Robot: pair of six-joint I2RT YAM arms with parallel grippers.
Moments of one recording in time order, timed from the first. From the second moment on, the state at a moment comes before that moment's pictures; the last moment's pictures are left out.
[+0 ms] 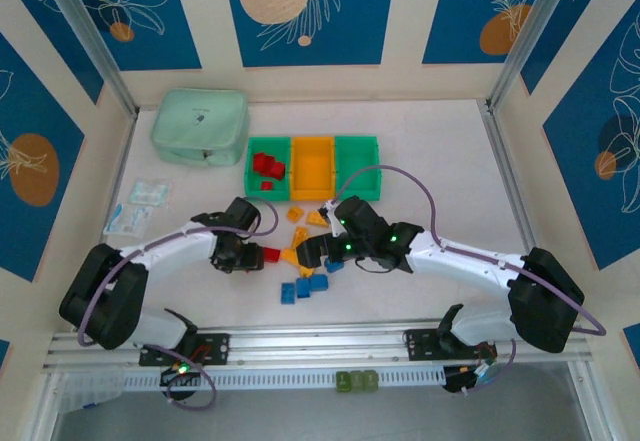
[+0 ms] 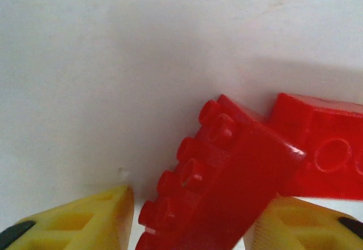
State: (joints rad) left arm -0.54 1.40 0.69 -0.67 0.05 -0.50; right arm 0.90 1.30 0.77 -0.26 -0.23 0.61
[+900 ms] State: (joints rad) left arm -0.53 1.42 1.17 -0.80 -0.08 -0.44; right arm 0.74 1.30 0.86 -0.28 -0.25 0.59
